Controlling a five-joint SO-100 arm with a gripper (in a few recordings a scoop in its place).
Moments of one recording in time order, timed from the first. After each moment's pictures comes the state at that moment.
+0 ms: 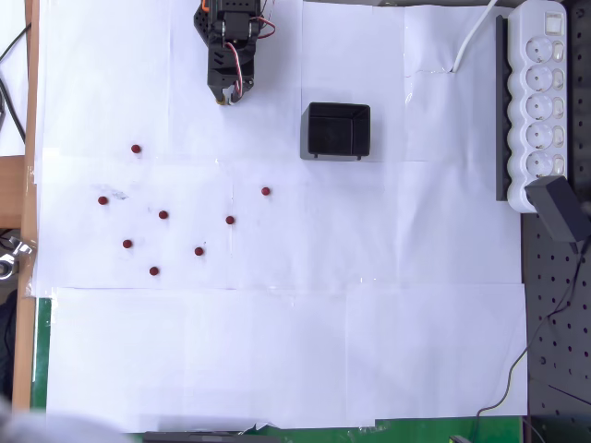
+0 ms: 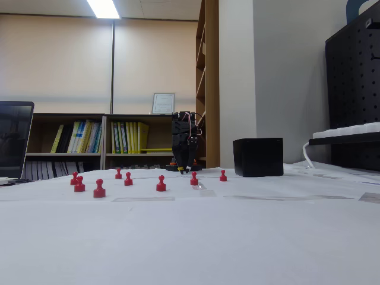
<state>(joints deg) -0.4 -9.7 1.9 76.8 -88.8</state>
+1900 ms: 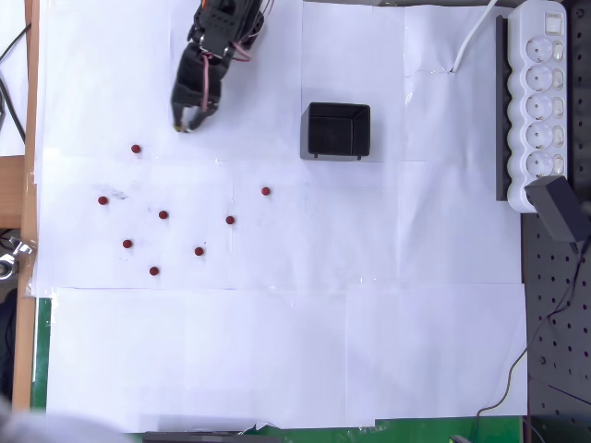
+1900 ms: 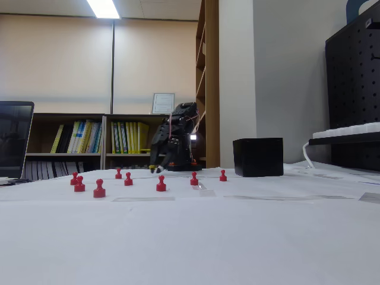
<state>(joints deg) 30.1 40.6 4.0 10.5 -71.3</state>
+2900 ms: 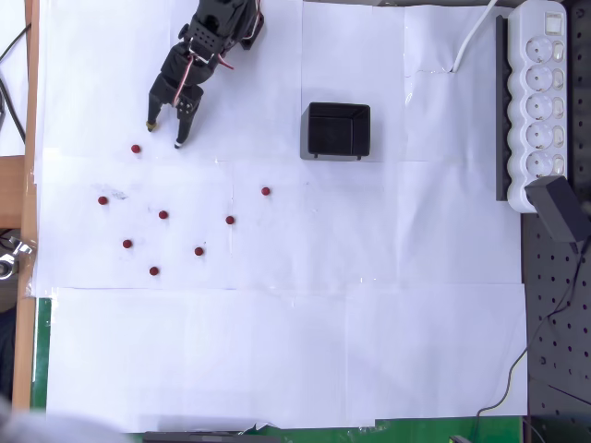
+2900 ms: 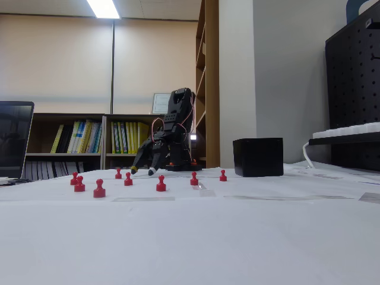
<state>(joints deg) 35.3 63.8 3.0 -24.3 -86.7</state>
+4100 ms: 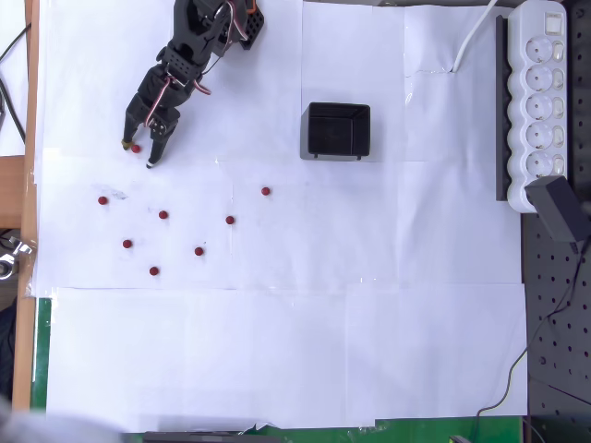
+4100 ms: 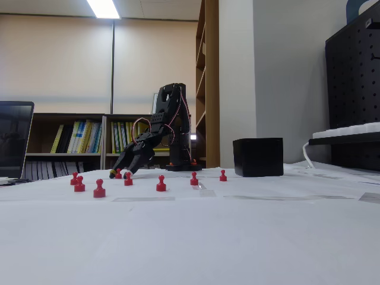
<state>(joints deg) 37.6 88.6 26.1 -27.2 -88.8</state>
